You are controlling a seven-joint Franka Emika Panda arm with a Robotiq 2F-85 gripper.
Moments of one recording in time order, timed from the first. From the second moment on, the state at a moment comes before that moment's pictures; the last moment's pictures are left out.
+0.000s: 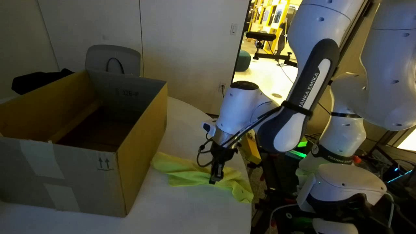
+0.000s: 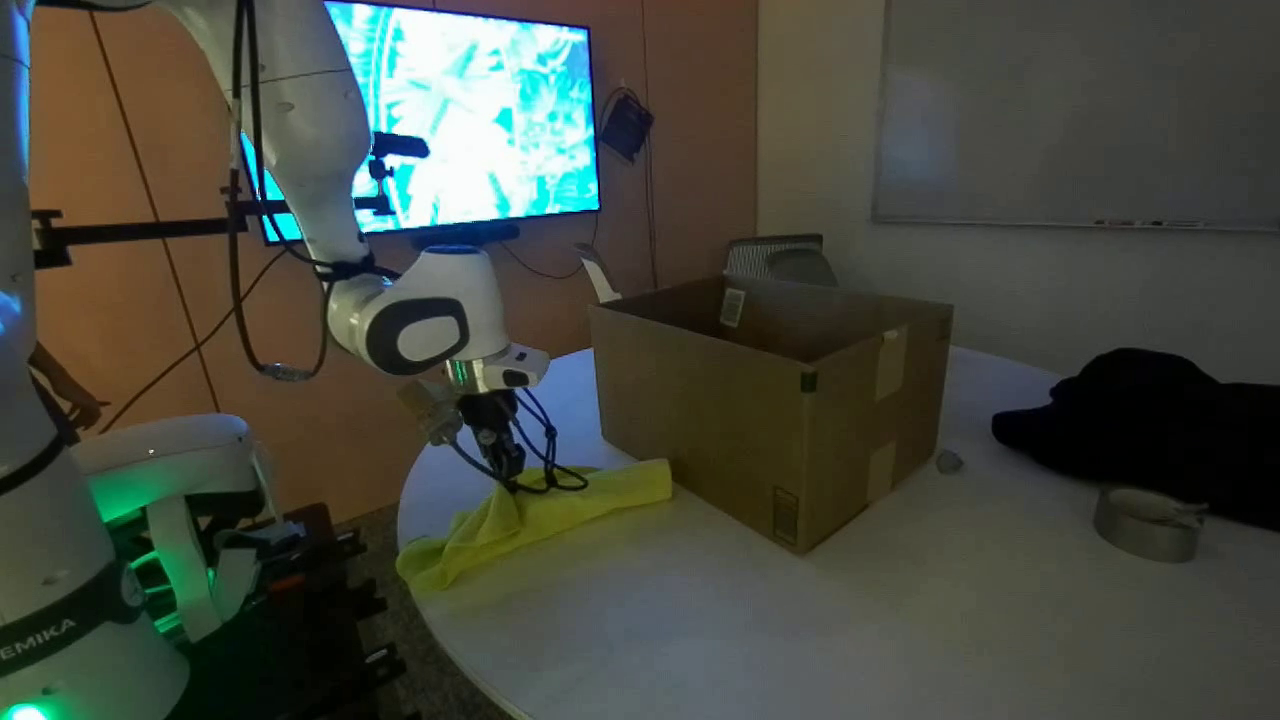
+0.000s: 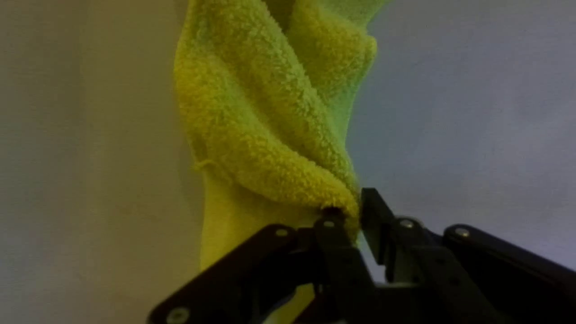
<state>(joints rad) 0.19 0.26 0.12 -2.65 0.05 3.02 0.14</state>
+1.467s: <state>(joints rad) 0.44 0.27 -0.15 -2.58 -0.26 2.89 0.34</state>
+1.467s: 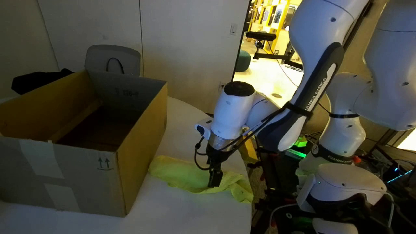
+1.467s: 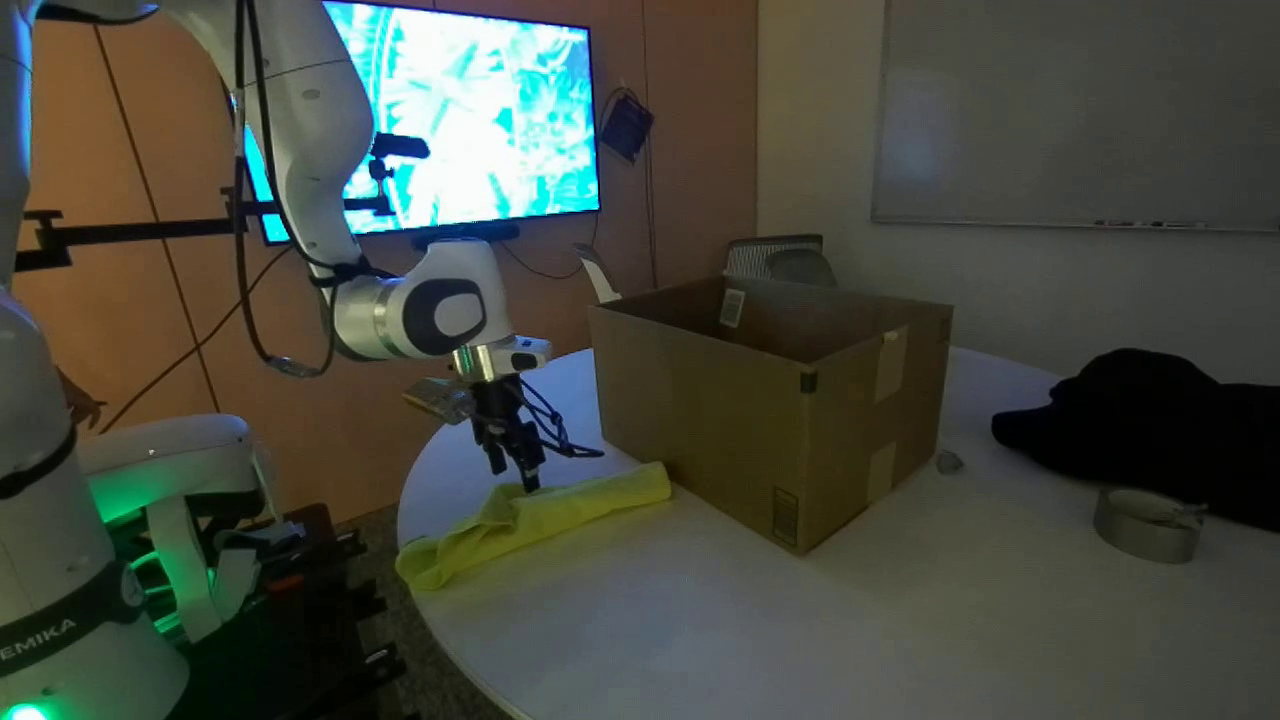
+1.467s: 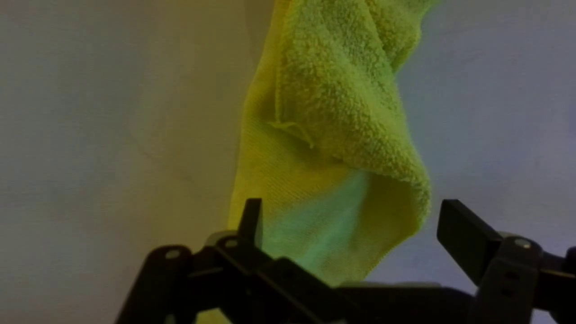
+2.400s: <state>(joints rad) 0.23 0.48 0.00 -2.46 -0.12 2.85 0.22</state>
